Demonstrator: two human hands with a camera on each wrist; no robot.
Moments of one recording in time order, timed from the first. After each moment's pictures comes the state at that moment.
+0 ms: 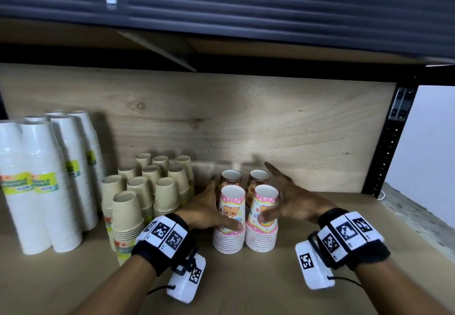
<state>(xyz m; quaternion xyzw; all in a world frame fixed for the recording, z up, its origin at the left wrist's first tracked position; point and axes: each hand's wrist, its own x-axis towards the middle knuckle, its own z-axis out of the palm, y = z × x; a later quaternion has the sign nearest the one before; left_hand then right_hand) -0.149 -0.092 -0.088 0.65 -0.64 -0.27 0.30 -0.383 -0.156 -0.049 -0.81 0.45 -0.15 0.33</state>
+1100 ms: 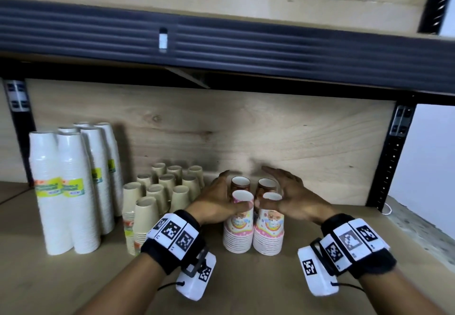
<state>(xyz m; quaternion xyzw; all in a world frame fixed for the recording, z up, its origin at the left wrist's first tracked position) -0.170 -0.049 -0.024 0.65 -0.65 -0.20 0.34 -0.366 -0.117 -0.010 -0.85 0.44 -0.21 0.21</state>
